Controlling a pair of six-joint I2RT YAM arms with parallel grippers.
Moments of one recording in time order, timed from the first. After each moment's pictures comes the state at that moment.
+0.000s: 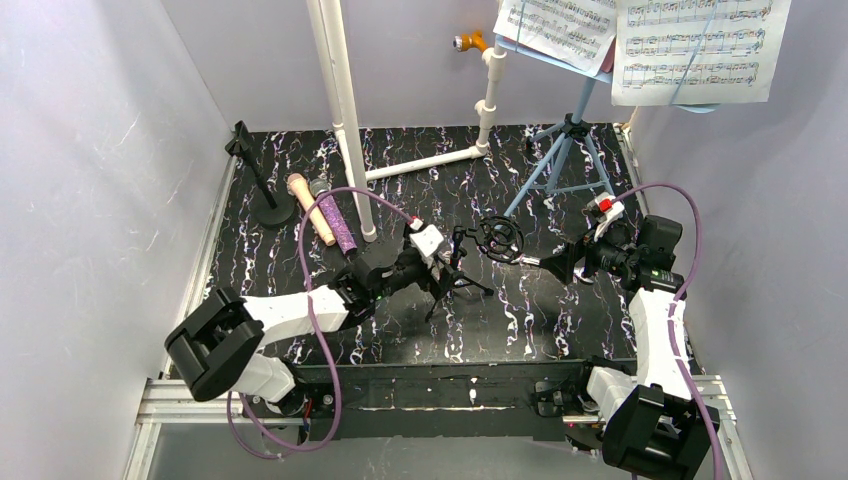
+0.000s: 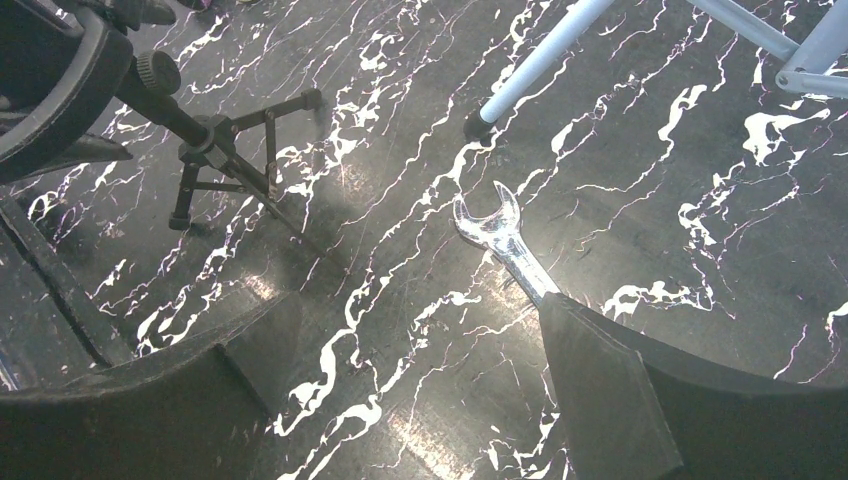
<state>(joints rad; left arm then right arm) -0.87 1.36 0.58 0.60 0.11 0.06 -0.27 0.93 0.66 -0.41 -1.00 -0.38</state>
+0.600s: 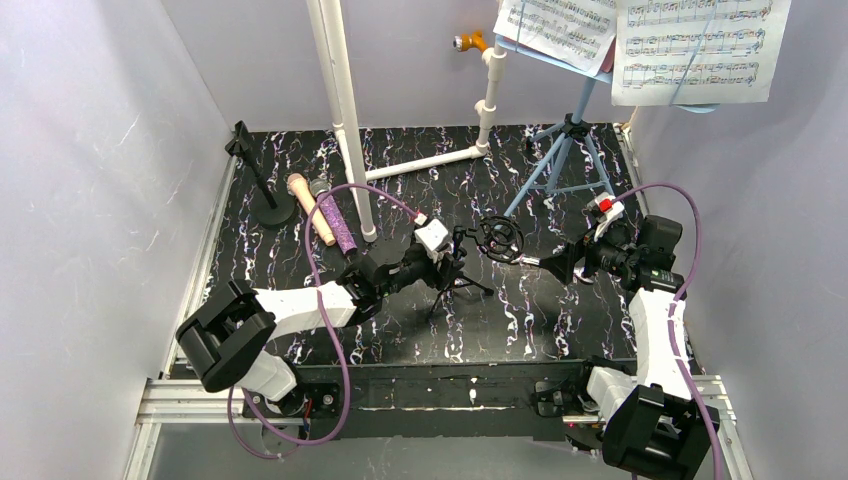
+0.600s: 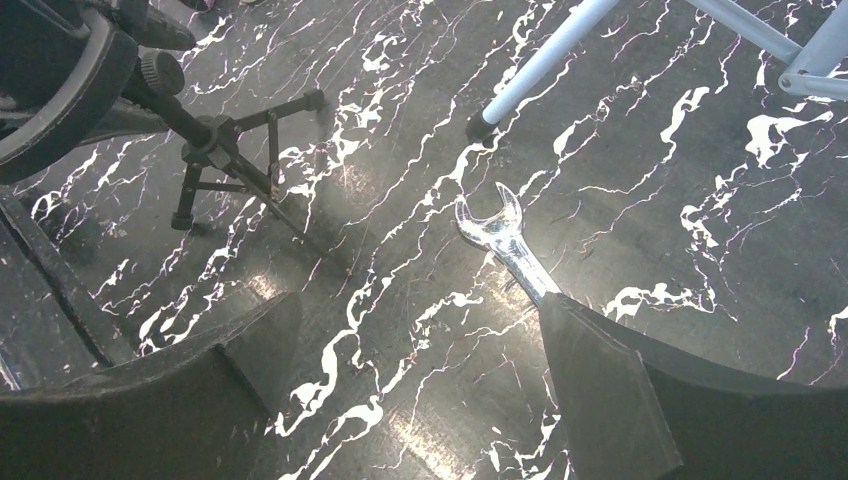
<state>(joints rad) -0.88 1.45 0.63 0.64 0.09 0.01 -0.27 0.93 0.66 -0.41 -1.01 -0.38</state>
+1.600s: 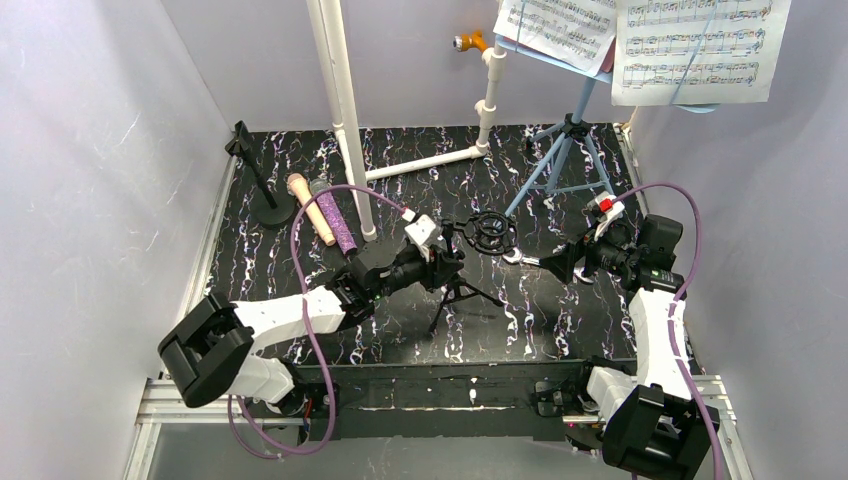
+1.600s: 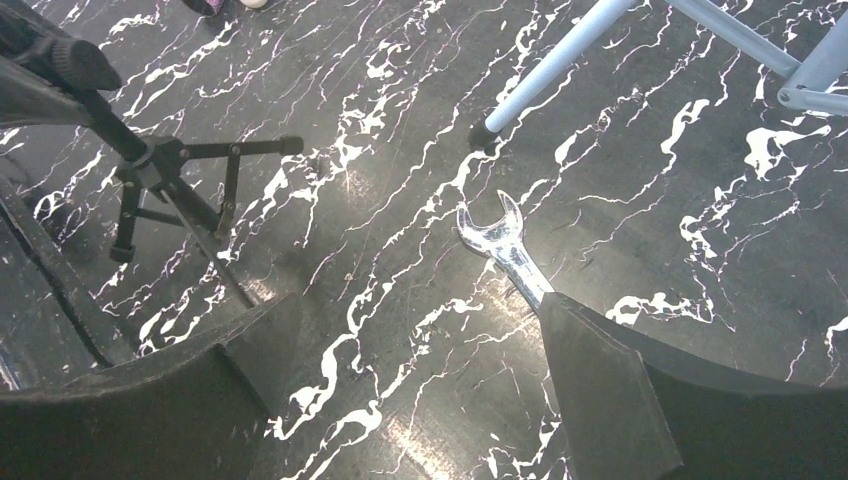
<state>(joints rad) -0.89 1.35 0.61 0.60 0.15 -0.19 -0.27 0.93 0.66 -0.40 -1.02 -0.38</state>
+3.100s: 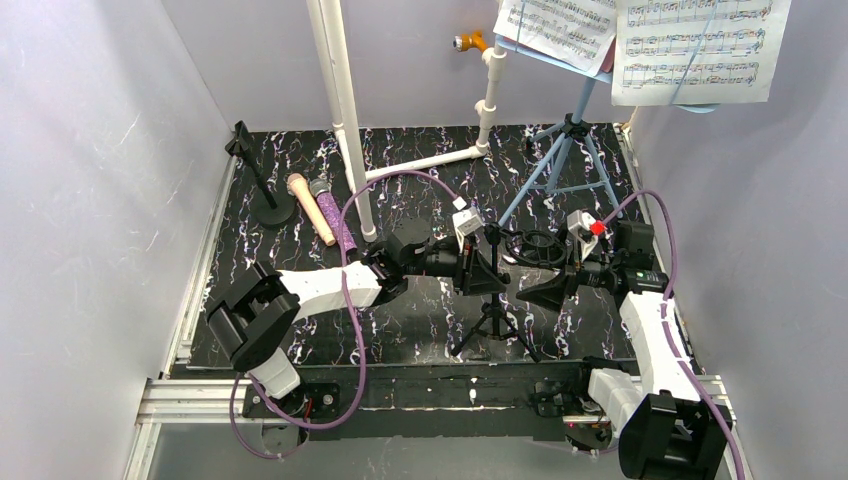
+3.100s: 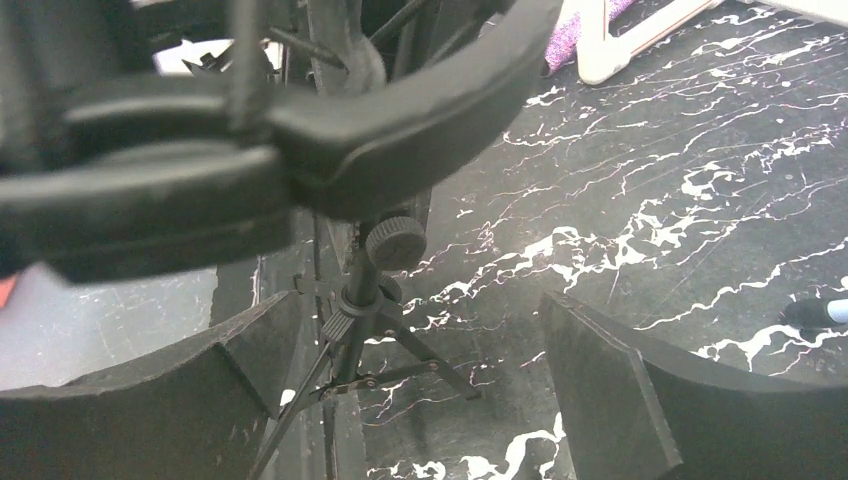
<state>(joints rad) -0.91 1.61 0.88 0.63 0.70 -0.52 -0.12 0.92 0.62 -0.51 -1.51 -0.53</state>
